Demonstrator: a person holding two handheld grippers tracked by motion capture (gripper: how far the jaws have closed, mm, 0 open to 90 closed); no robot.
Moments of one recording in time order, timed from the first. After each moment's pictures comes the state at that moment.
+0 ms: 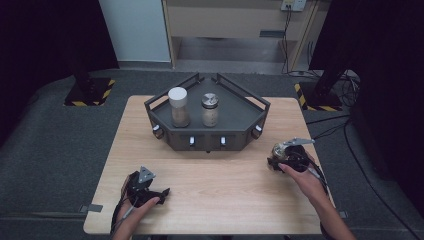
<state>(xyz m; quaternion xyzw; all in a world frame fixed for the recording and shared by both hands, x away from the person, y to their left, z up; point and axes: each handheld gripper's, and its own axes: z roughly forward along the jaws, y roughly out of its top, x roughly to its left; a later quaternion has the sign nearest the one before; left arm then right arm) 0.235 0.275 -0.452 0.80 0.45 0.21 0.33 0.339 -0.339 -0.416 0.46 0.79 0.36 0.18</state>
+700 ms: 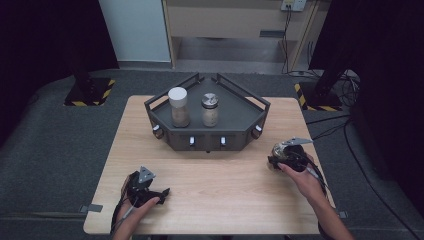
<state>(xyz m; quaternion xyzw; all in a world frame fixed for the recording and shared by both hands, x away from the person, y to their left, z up) 0.236 0.275 -0.452 0.81 0.45 0.21 0.33 0.338 -0.334 -0.414 0.46 0.79 0.36 0.19</state>
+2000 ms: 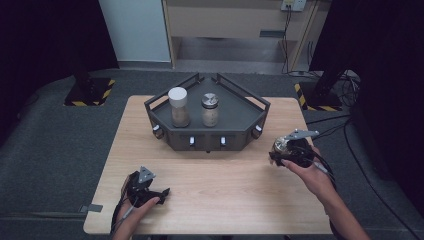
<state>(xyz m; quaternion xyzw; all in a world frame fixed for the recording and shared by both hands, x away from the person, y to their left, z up) 0.236 0.275 -0.452 0.80 0.45 0.21 0.33 0.322 -0.331 -0.352 0.40 0.82 0.36 0.20</state>
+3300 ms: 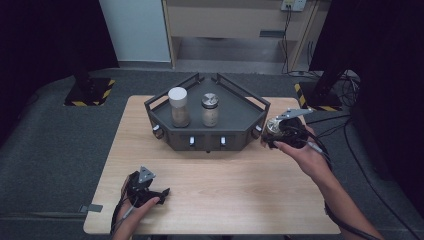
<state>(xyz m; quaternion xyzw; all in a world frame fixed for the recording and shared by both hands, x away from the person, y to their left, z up) 0.235 0.275 -0.452 0.80 0.45 0.21 0.33 0.340 -0.301 -0.294 0.37 0.82 0.37 0.22</state>
